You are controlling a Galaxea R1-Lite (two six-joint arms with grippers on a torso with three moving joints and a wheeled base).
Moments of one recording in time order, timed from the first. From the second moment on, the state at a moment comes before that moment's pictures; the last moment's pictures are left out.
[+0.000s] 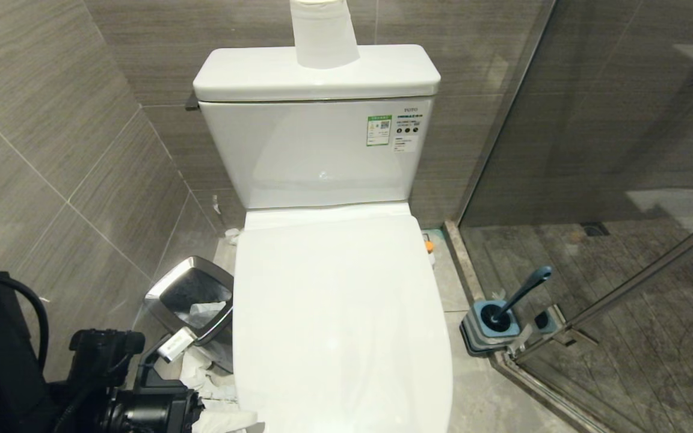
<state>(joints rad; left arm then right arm) -0.10 2.01 -0.25 -0.92 -1.24 -0.09 0.00 0.00 0.00 -0.01 0.01 -0.02</state>
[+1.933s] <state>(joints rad) -0.23 1.40 -0.20 -0.93 -1.24 -0.32 0.00 0.00 0.00 -0.01 0.01 -0.01</state>
